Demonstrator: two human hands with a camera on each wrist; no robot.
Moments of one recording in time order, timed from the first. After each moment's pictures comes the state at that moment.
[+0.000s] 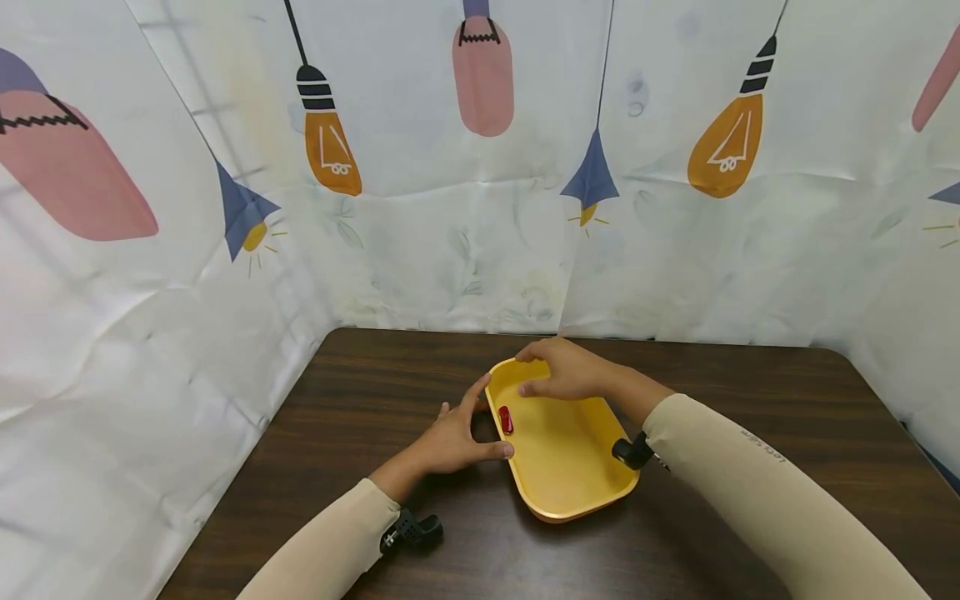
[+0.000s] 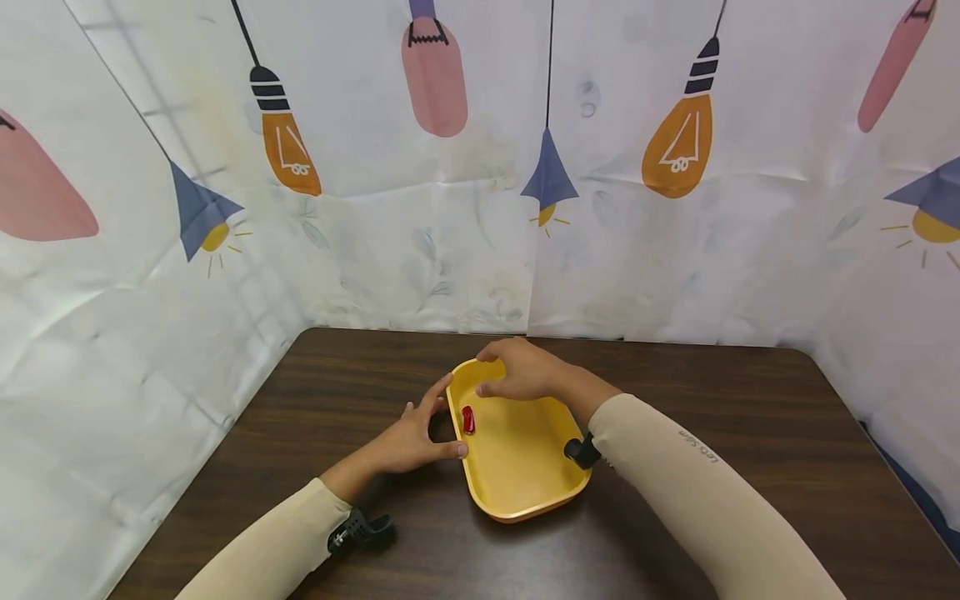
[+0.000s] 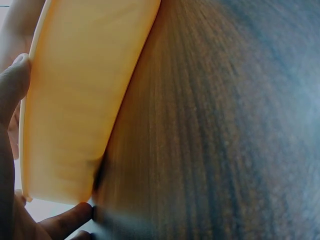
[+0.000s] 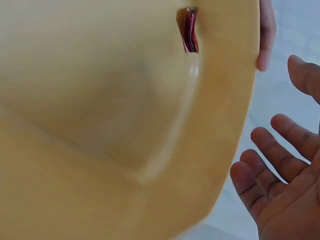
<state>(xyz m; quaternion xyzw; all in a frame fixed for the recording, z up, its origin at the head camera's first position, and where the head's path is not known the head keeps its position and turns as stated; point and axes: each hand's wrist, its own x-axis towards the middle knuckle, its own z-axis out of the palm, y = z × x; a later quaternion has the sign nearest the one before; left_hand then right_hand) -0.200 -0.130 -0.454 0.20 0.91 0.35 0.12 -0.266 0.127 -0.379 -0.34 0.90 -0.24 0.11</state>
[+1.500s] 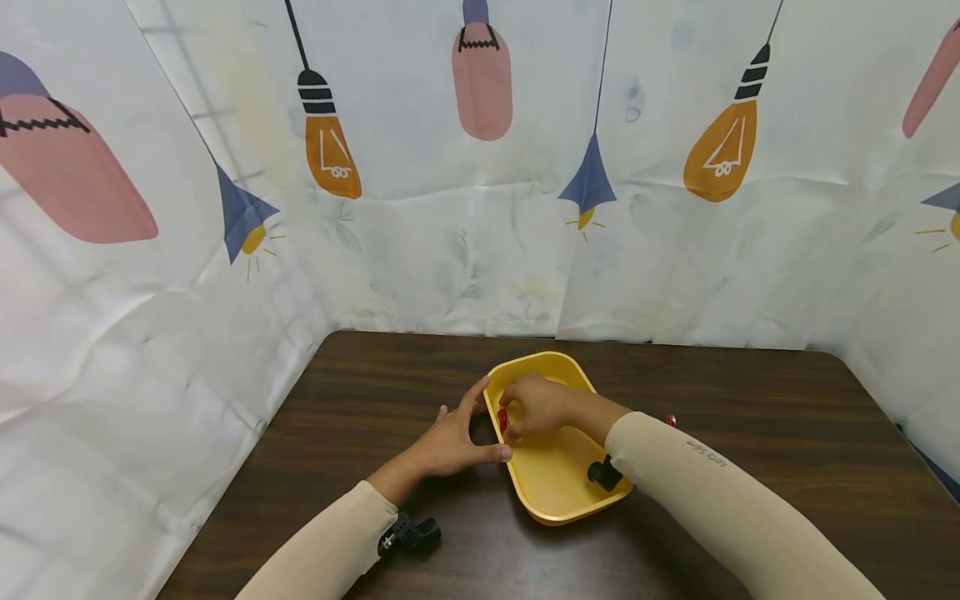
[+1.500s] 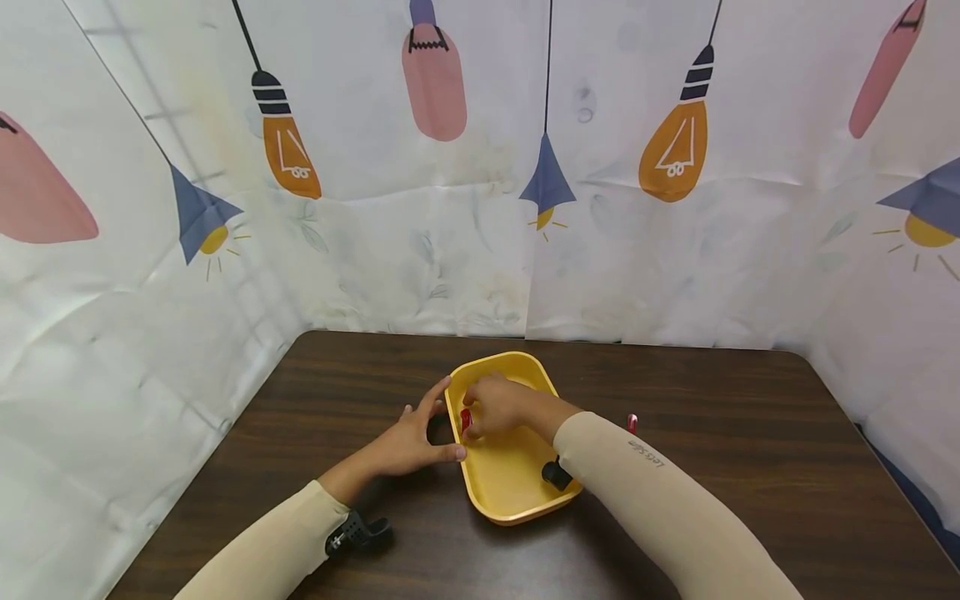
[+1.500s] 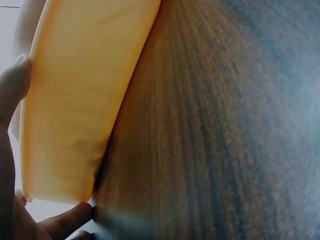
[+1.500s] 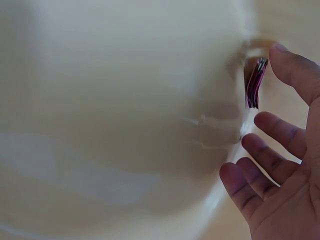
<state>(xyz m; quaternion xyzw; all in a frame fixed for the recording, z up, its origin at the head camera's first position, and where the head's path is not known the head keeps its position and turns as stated) -0.199 -0.131 -0.453 0.21 0.90 0.35 0.11 -0.258 0.086 -0.424 -0.34 0.91 -0.14 0.16</state>
